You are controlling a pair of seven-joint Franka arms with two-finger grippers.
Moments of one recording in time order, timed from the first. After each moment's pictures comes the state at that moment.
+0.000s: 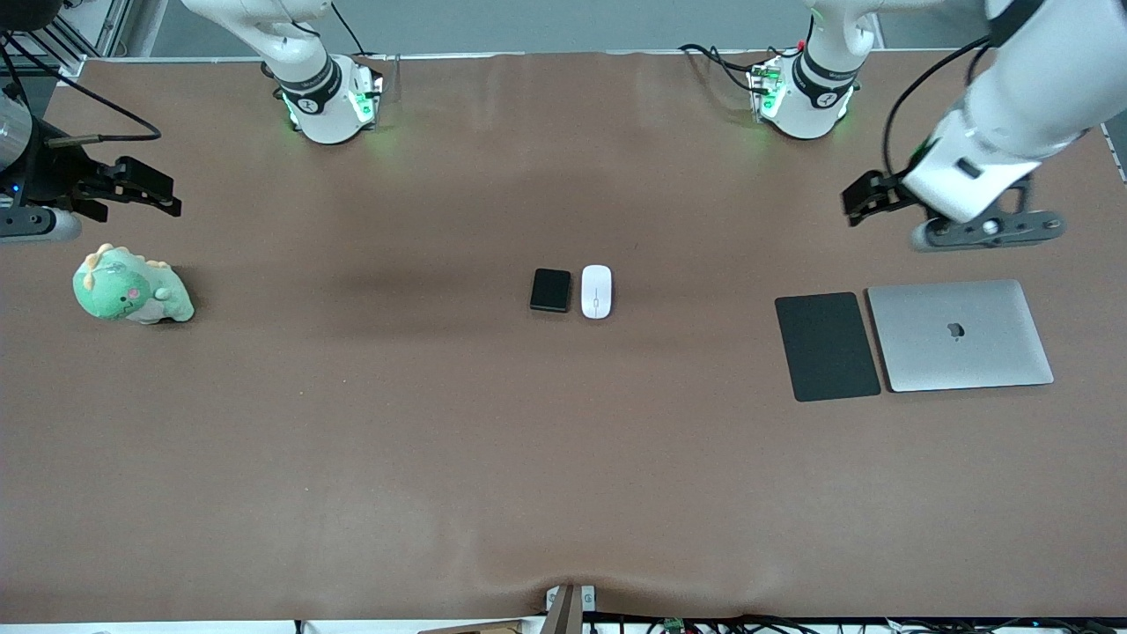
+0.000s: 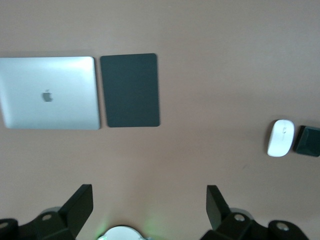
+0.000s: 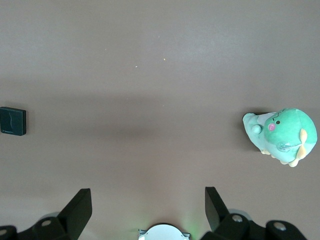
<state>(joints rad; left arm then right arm) 0.00 0.03 -0.32 -1.61 0.02 1.53 -0.37 -0.06 -0.04 0.07 -1.62 0.04 1.45 -0.04</state>
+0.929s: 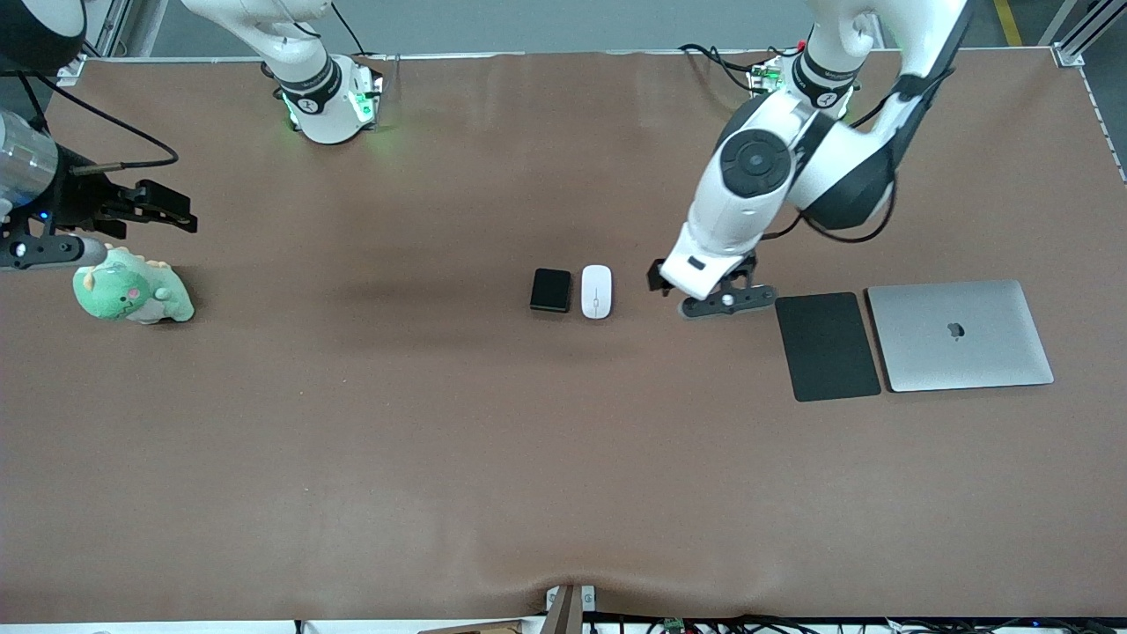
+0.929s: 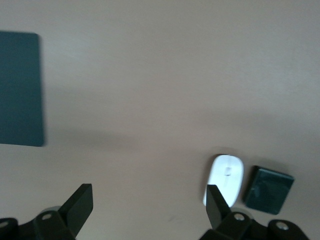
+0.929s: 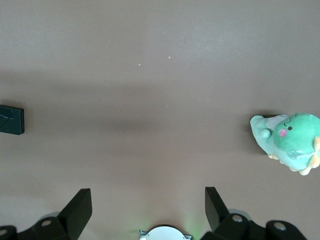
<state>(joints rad) -0.18 0.33 -0.48 -1.82 0.14 2.08 -0.85 -0.05 0.02 0.08 -1.62 0.05 1.48 -0.04</state>
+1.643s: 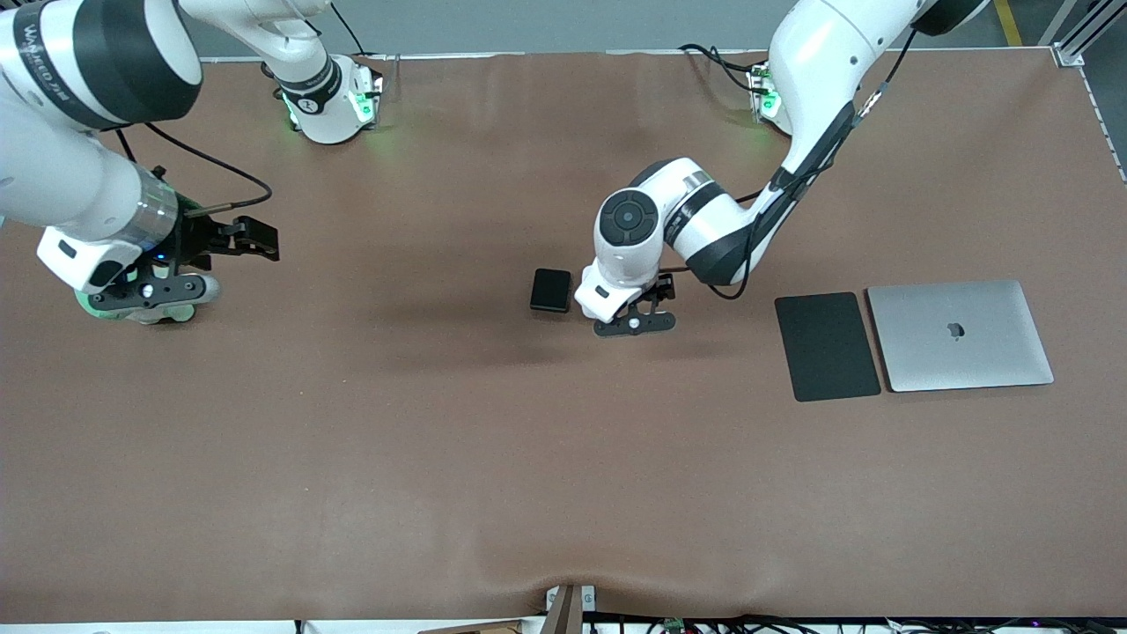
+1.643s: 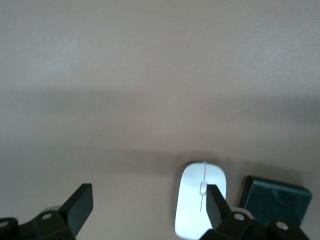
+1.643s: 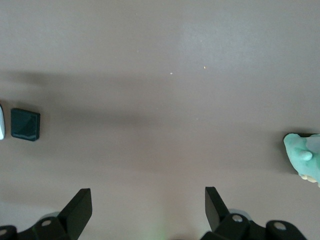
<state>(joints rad) -0.33 0.63 -0.48 -1.66 0.36 2.13 -0.97 0.10 0.10 0.09 -1.62 0.05 1.56 0.09</state>
